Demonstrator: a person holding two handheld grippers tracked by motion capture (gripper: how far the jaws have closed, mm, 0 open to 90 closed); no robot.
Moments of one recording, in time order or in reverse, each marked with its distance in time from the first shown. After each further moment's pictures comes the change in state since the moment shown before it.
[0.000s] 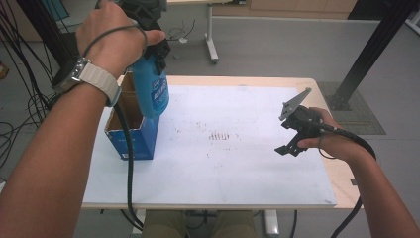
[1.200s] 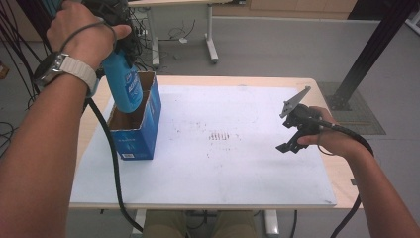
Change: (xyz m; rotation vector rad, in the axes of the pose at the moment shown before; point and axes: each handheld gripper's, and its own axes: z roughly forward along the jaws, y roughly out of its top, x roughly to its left) left arm 0.070 -0.002 0.020 -0.012 0.030 -0.193; right arm -0.015 -0.005 0.010 0.025 0.009 0.038
